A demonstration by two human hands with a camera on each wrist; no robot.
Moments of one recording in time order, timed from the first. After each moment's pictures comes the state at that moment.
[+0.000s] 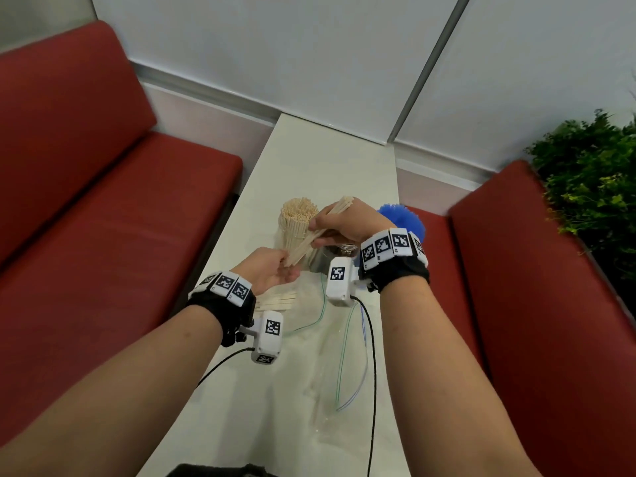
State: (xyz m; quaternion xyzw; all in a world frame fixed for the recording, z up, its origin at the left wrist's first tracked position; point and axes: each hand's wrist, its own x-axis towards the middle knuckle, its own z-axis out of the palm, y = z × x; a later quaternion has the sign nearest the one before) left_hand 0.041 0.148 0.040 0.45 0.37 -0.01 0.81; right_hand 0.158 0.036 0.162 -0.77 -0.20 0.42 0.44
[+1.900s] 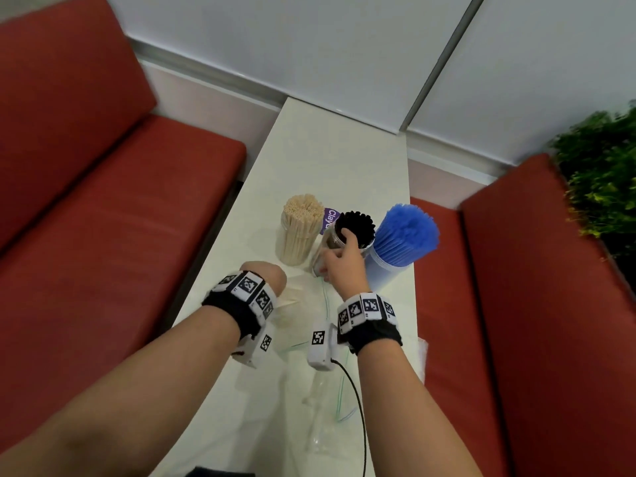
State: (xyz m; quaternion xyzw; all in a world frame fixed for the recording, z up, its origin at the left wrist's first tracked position) left_hand 0.056 0.153 0.028 0.93 0.18 -0.32 0.02; right_hand 0.152 0.031 0.036 -0.83 -0.13 0.22 0.50
